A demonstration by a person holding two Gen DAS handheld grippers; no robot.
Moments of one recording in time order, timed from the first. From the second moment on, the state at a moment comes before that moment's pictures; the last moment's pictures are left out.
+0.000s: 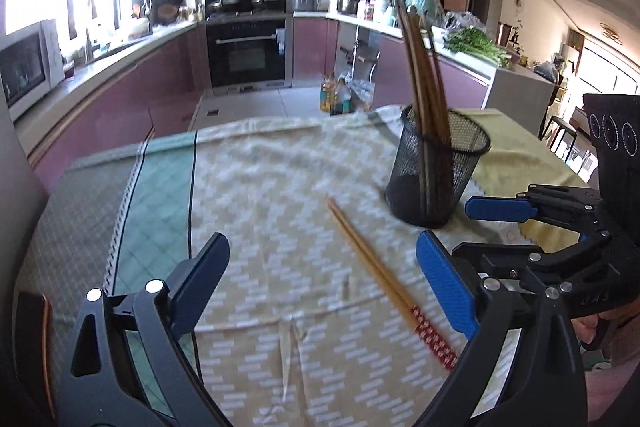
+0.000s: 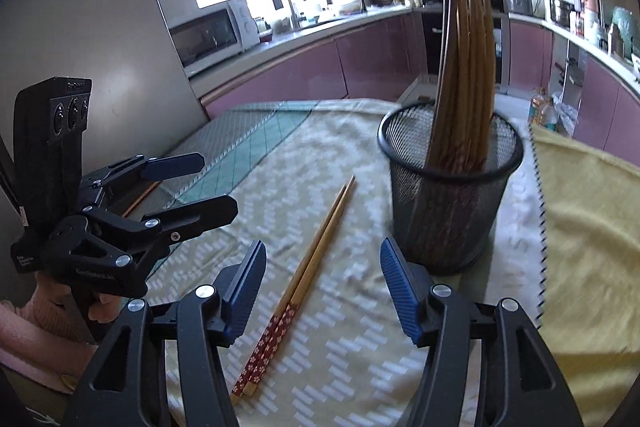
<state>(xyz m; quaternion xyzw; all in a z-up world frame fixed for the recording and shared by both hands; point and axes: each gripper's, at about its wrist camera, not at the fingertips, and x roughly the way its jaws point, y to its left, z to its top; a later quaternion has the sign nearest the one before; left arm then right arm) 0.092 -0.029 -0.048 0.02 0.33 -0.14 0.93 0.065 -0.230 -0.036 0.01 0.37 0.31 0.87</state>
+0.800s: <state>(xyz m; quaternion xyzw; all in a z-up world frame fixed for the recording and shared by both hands) 0.091 -0.022 -0.073 0.02 0.37 -0.12 0.92 0.062 -0.206 -0.063 -0.02 0.42 0.29 0.86</state>
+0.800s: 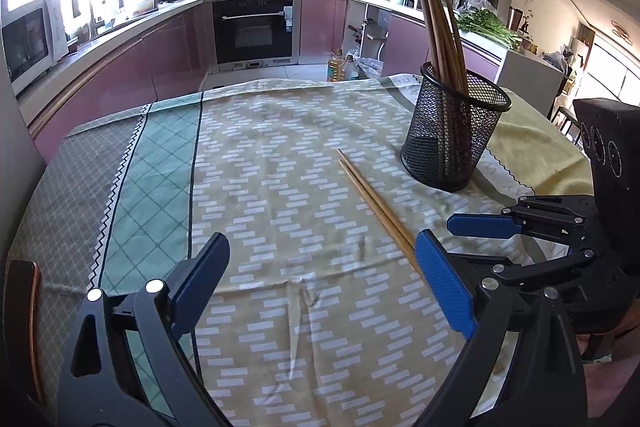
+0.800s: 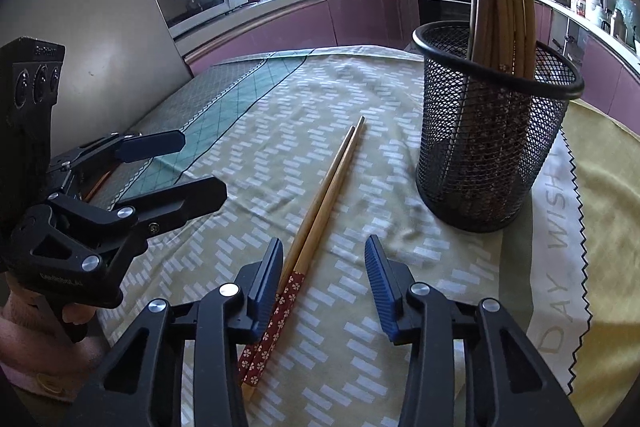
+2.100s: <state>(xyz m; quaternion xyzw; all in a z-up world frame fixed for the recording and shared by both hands) 0.120 -0.070 -0.107 0.06 0.45 -0.19 0.87 0.074 -0.223 -0.066 -0.02 0.45 0.27 0.85</state>
